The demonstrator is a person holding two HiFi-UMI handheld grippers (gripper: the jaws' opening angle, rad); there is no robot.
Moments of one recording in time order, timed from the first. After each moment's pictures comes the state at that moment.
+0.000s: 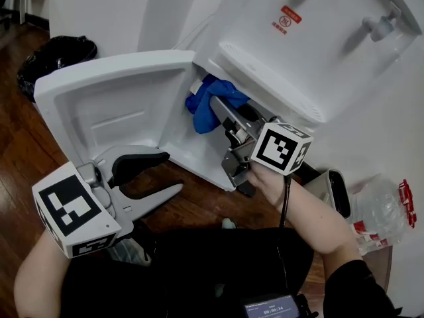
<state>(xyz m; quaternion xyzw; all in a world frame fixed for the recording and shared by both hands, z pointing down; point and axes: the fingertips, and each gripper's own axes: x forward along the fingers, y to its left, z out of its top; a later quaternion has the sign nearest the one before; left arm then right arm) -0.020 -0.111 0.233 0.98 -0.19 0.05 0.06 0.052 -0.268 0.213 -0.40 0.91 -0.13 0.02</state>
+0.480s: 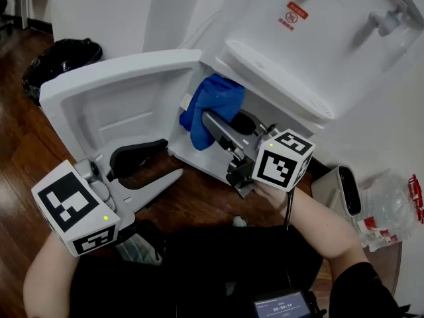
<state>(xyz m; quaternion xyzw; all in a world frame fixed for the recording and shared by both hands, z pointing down) -0.043 -0.131 0.224 0.97 -0.24 0.03 0.05 0.015 -0.233 0.234 -0.33 0.94 -0.11 -0.01</state>
